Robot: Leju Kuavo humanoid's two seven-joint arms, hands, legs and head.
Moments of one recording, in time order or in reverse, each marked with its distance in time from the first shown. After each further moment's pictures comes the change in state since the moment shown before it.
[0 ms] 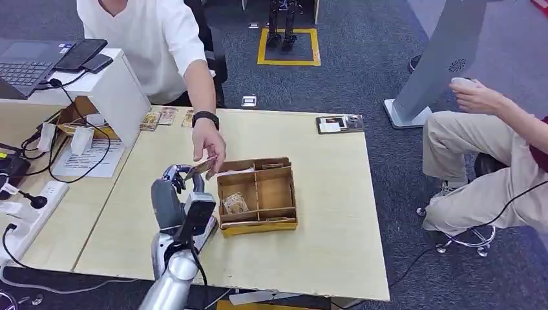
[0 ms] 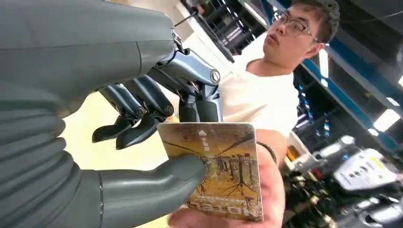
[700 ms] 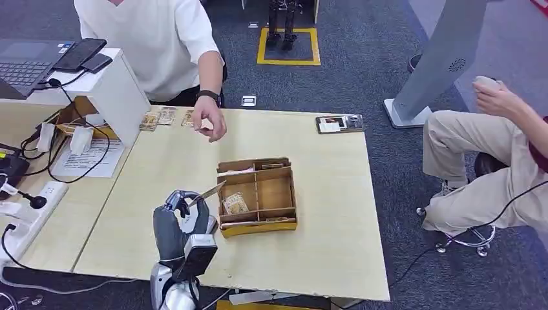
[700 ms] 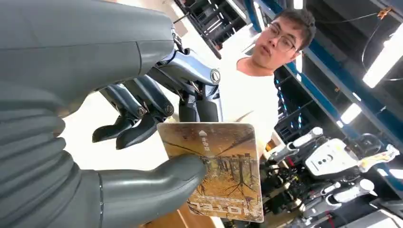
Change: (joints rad) left arm 0.221 0.006 -0.087 -0.164 0.081 0.000 -0.172; right arm 0.011 0.002 0.000 0.000 -0.034 0.000 -0.012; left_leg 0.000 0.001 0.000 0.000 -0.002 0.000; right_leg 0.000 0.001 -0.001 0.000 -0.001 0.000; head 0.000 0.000
